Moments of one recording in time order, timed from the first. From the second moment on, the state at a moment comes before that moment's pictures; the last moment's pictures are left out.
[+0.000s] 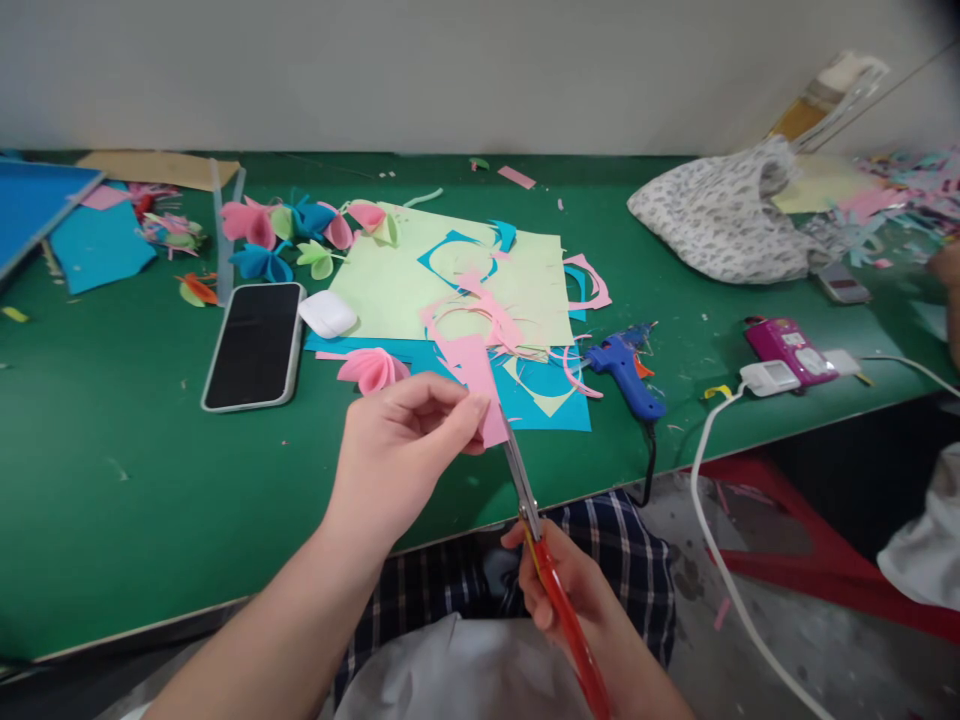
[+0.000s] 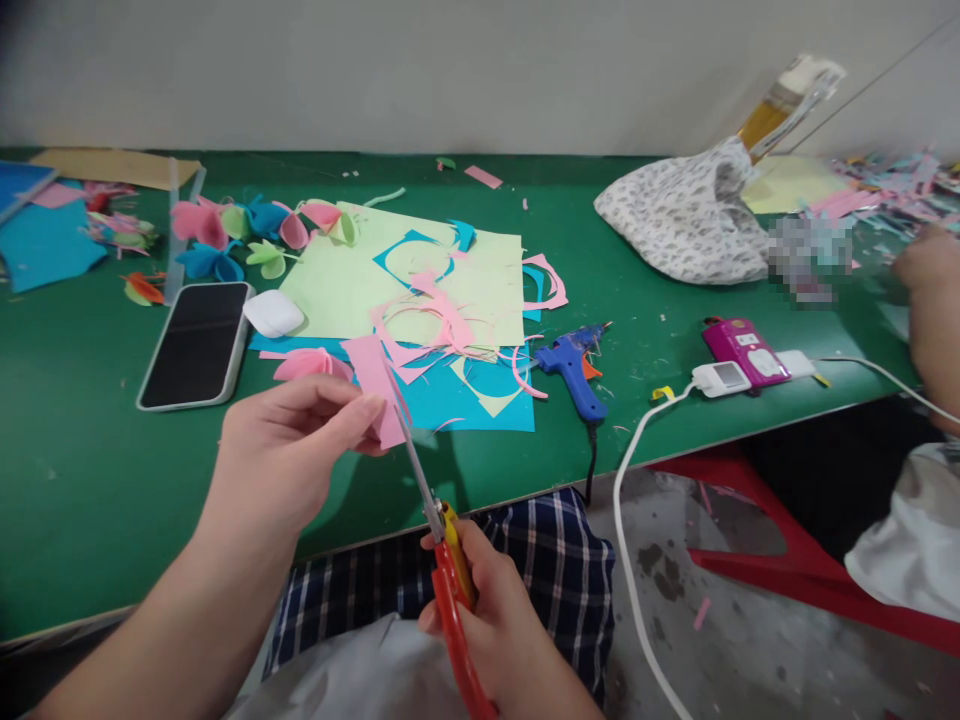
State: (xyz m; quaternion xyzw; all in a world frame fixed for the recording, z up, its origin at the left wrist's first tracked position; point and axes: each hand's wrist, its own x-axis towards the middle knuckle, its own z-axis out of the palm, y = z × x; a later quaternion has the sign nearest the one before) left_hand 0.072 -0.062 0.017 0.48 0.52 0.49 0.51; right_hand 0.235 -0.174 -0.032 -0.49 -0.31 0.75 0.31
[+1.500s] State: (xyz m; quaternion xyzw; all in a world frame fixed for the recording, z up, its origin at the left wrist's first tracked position) left_hand 0.080 -0.070 0.021 0.51 0.54 0.43 0.52; right_hand 0.233 -0.172 -0.035 -0.45 -0.28 0.78 0.33
